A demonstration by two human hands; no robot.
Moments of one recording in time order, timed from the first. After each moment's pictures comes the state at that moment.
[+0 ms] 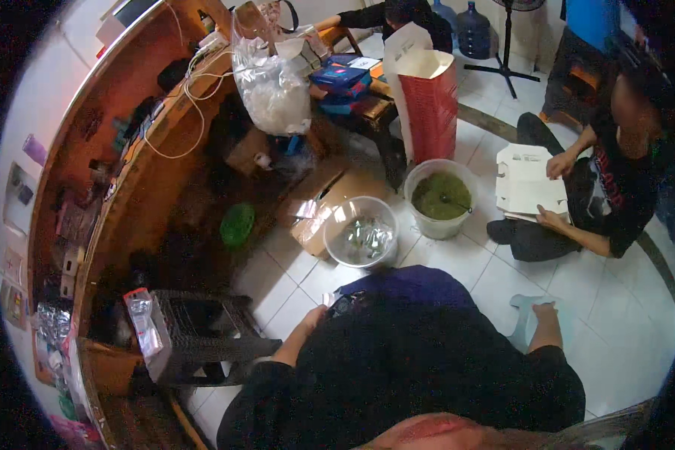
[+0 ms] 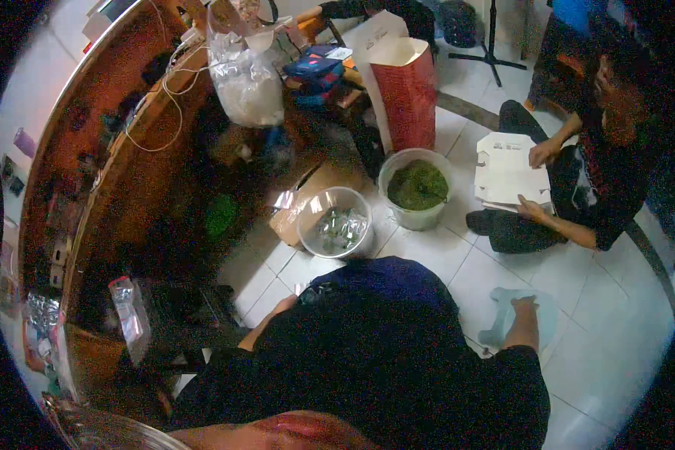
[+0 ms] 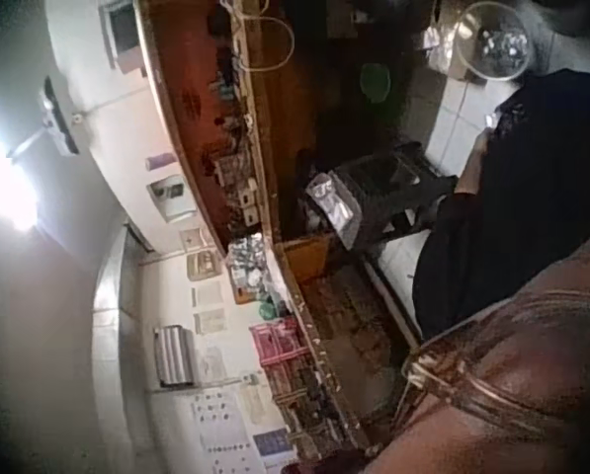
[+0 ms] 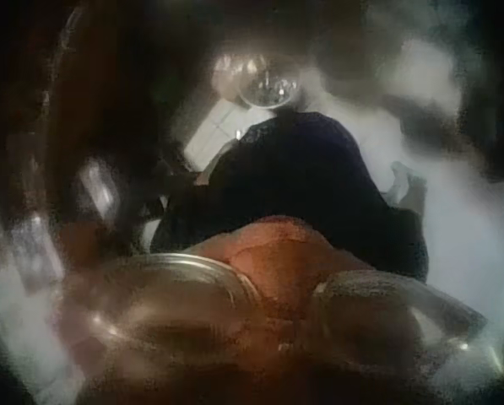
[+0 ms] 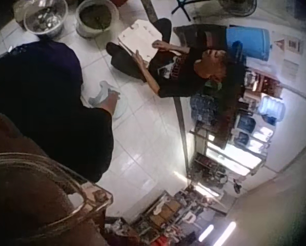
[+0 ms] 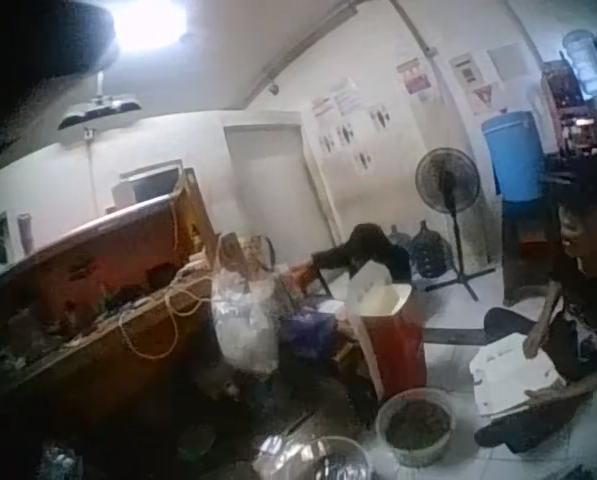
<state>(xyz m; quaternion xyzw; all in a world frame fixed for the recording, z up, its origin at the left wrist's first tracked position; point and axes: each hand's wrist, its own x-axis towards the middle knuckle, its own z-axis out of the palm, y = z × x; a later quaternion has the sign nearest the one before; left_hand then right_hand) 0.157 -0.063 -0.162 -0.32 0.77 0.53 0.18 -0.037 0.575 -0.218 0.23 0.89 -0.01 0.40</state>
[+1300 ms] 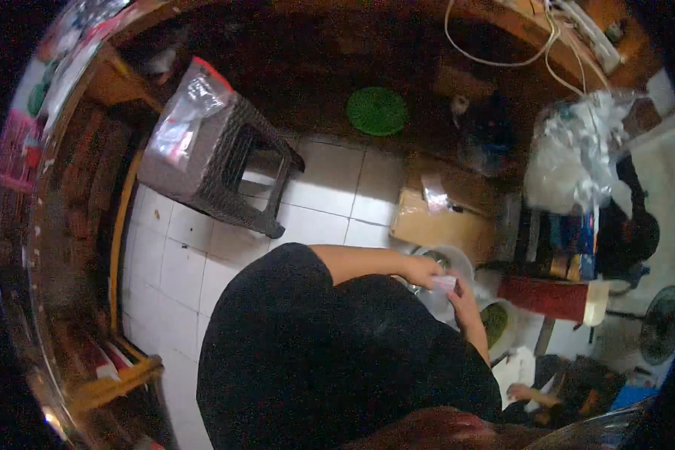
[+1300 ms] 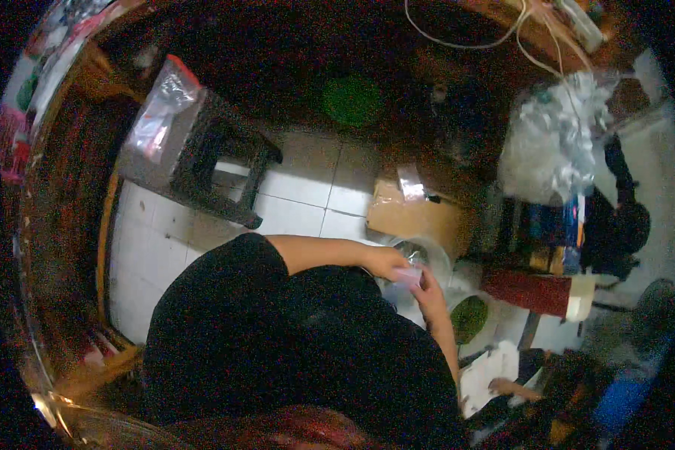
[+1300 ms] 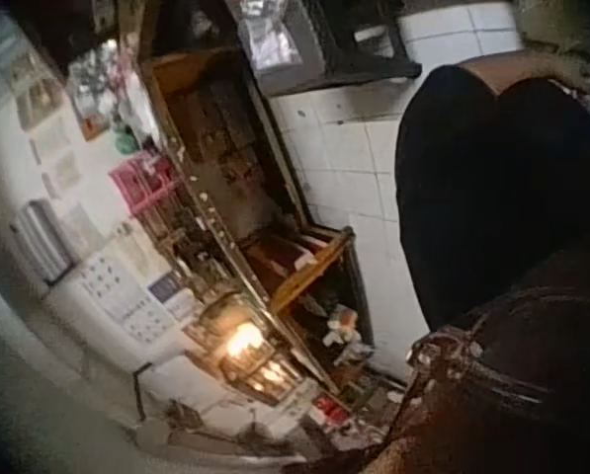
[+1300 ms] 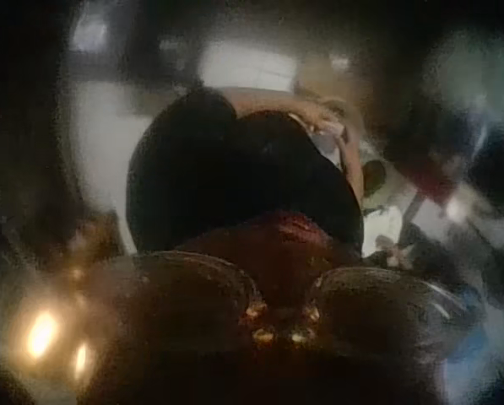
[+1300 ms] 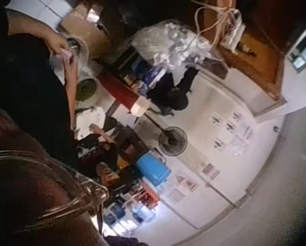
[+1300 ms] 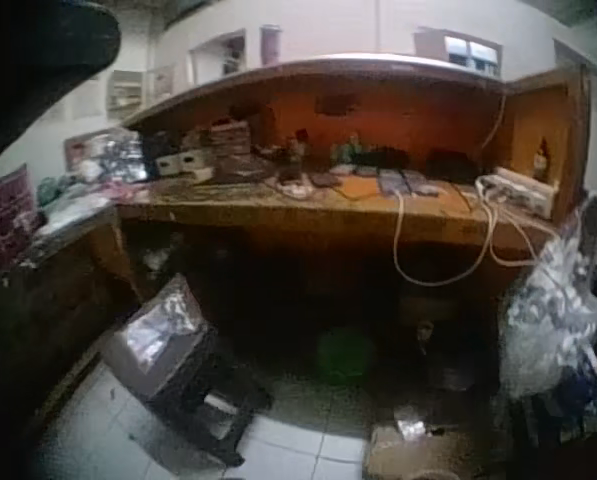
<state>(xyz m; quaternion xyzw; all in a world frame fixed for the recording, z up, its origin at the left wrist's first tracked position) -0.003 -0.133 -0.038 -0.01 0.82 0.57 0.07 -0.121 0.014 0.013 -0.38 0.70 -0.42 0.44</state>
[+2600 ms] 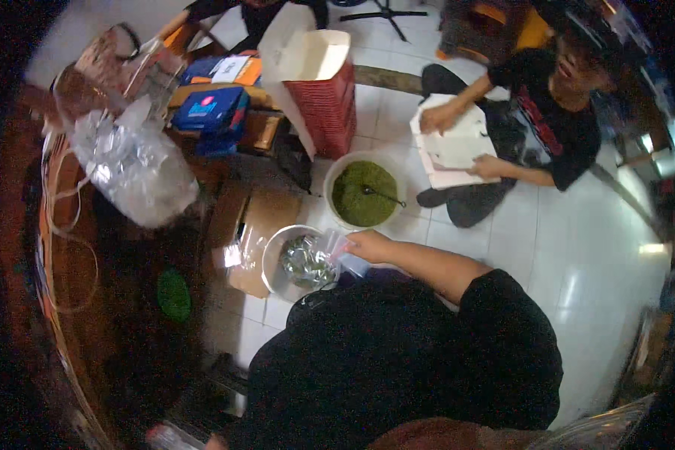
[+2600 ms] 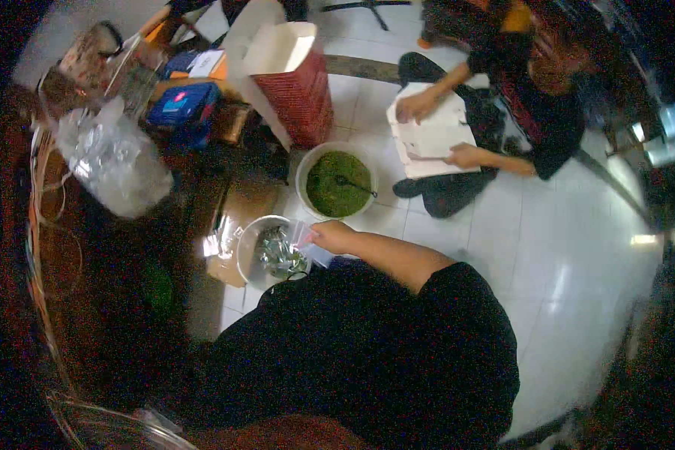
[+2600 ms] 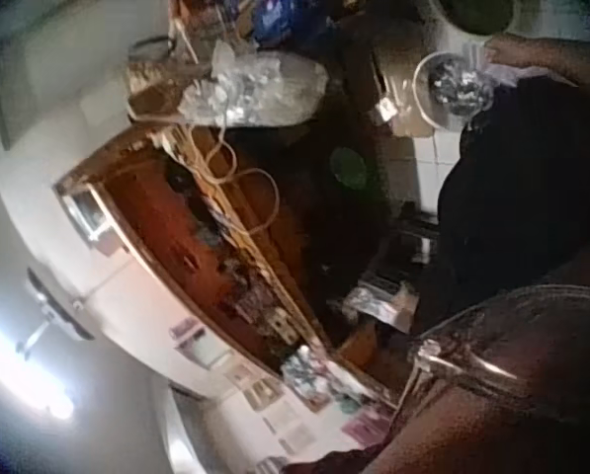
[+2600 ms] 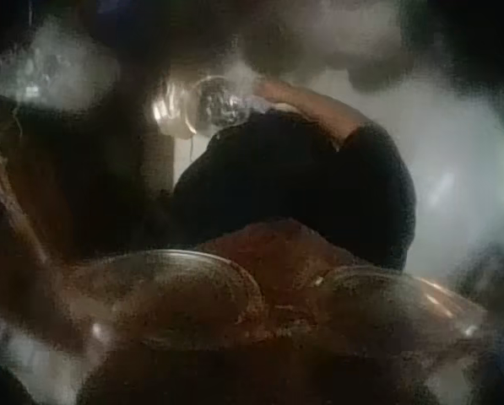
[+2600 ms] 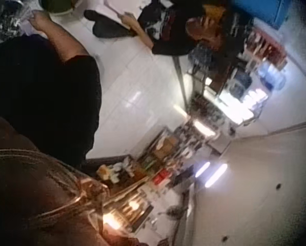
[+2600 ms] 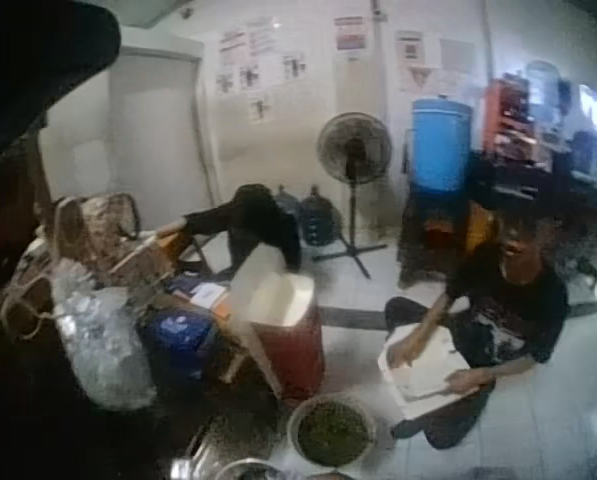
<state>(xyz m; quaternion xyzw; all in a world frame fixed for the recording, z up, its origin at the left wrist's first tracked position) 0.288 -0.322 0.026 -0.65 0.73 -0.14 0.16 -0.185 0.205 -0.052 -0.24 0.85 -0.37 0.27</state>
